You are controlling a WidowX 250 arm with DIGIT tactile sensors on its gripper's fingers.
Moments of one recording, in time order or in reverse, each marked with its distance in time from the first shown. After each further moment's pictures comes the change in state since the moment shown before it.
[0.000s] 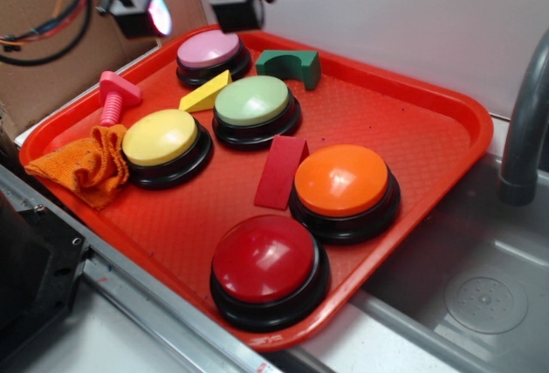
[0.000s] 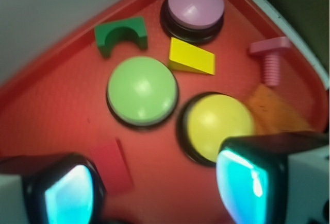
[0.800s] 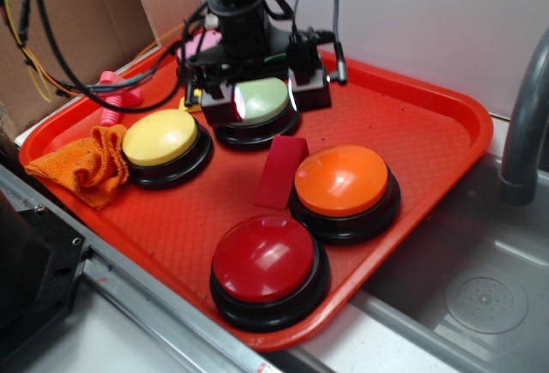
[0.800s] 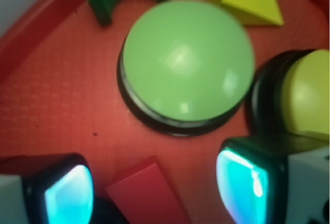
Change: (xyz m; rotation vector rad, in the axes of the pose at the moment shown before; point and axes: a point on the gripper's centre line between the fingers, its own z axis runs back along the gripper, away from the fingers) arm -0.012 -0.030 -0.083 0.010 0.064 0.123
